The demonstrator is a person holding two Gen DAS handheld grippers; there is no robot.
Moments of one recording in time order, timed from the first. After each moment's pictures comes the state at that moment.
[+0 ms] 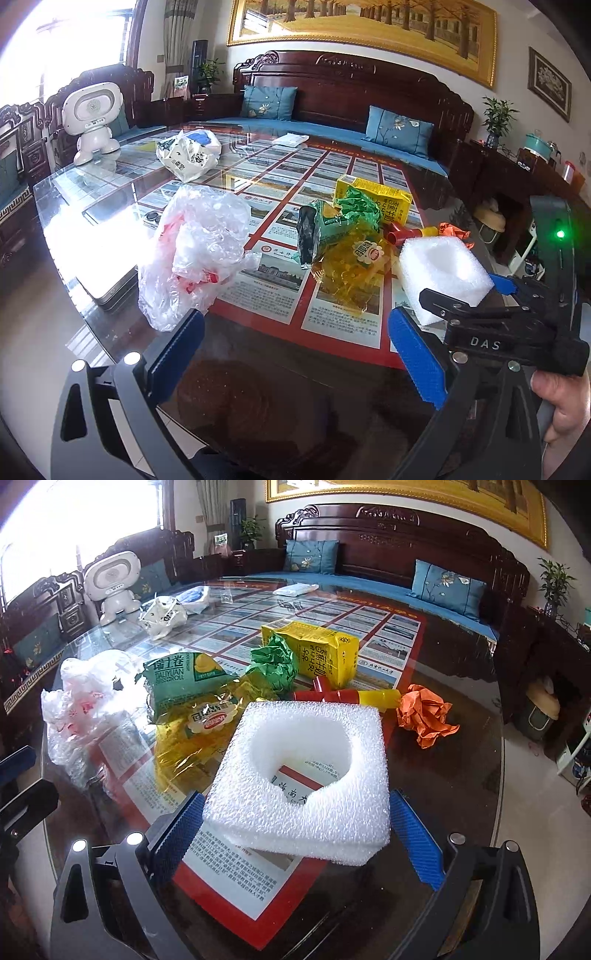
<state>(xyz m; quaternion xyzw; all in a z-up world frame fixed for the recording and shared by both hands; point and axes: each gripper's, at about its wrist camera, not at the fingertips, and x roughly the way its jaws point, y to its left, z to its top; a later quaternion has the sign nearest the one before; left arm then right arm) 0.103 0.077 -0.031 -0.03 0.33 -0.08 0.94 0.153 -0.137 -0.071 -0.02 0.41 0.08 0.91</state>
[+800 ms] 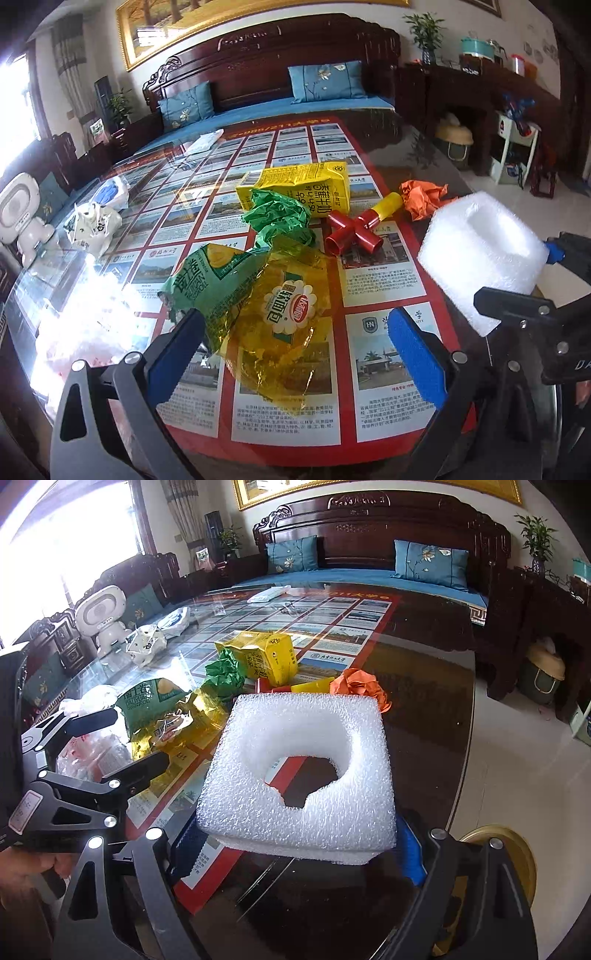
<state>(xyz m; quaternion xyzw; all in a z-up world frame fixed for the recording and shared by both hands) 0.190 -0.032 -0.043 0.16 0.36 -0.17 0.90 0.141 -0.219 -0.060 0.06 0.41 0.10 0.91</state>
